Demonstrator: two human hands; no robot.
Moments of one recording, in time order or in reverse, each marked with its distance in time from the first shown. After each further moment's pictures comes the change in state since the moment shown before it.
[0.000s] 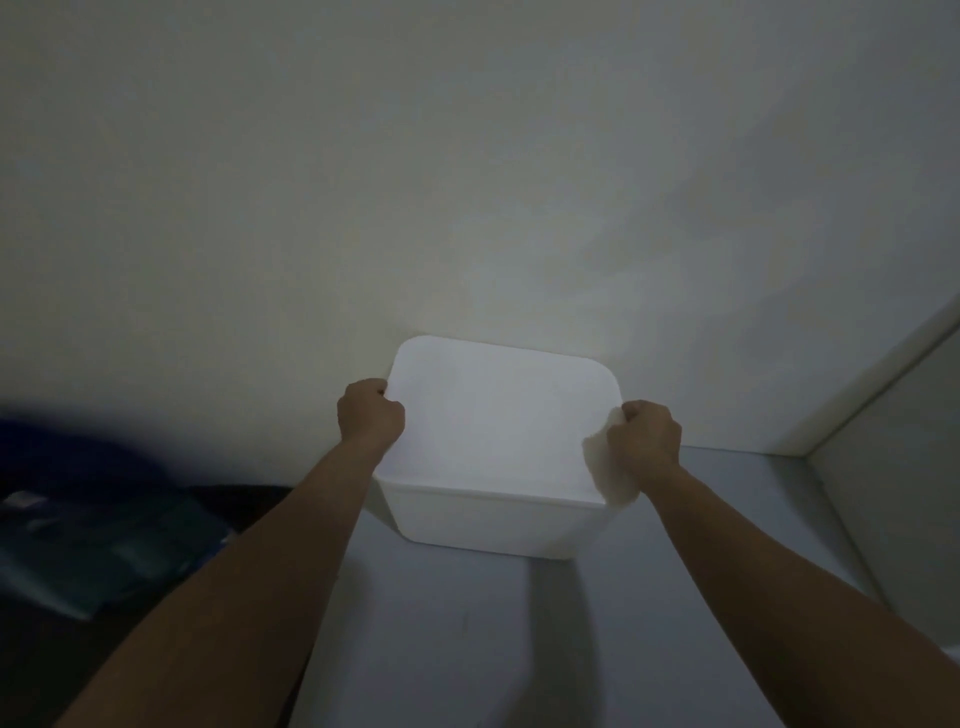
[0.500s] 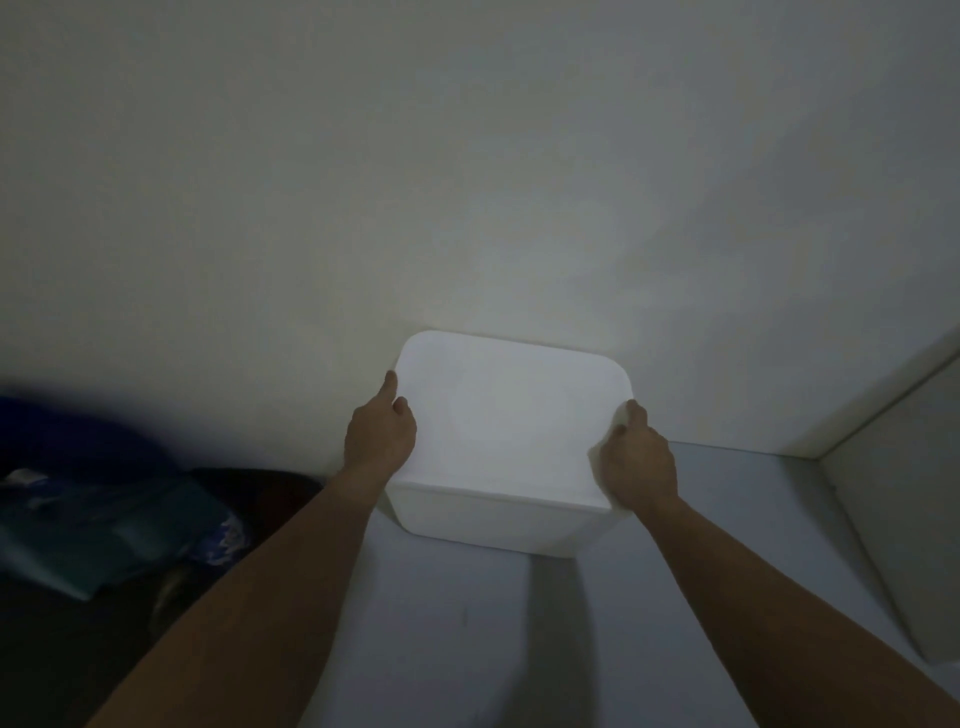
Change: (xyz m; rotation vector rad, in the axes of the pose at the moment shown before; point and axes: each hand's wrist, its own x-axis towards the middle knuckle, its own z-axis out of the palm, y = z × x) left_hand -0.005 -0.034 0.023 0.149 -0.098 0.073; right_hand -0.014 0.014 0.024 -0.114 -0.063 -0.095
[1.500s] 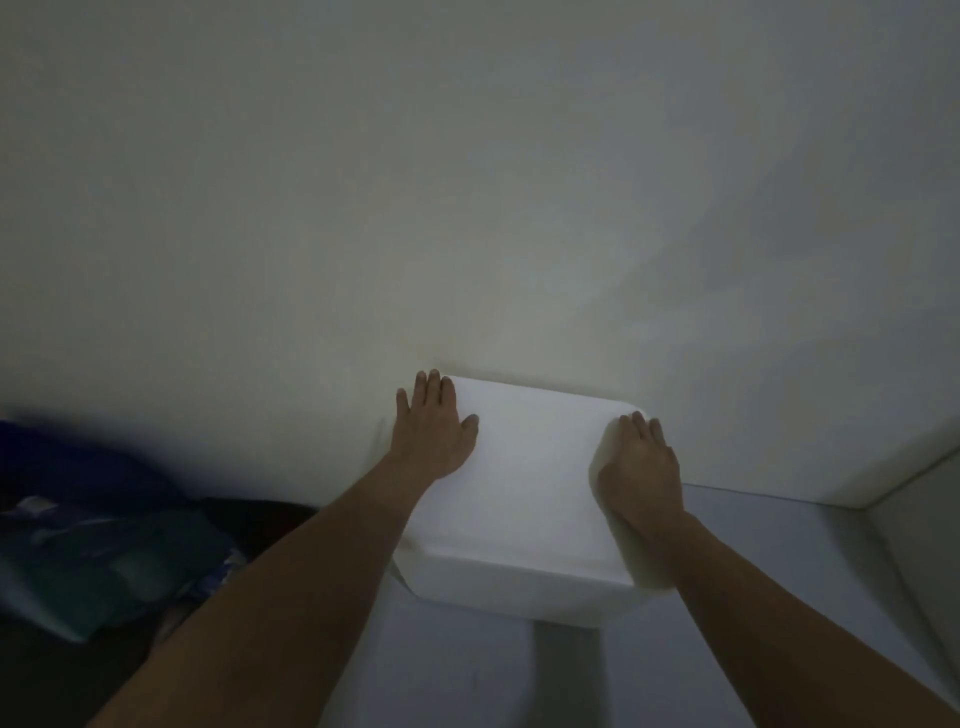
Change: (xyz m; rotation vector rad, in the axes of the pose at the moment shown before) left_hand 0.054 0.045 0.025 0.596 -0.124 0.315; right_hand 0.055 -0.015 0.023 -0.346 -0.020 -0.218
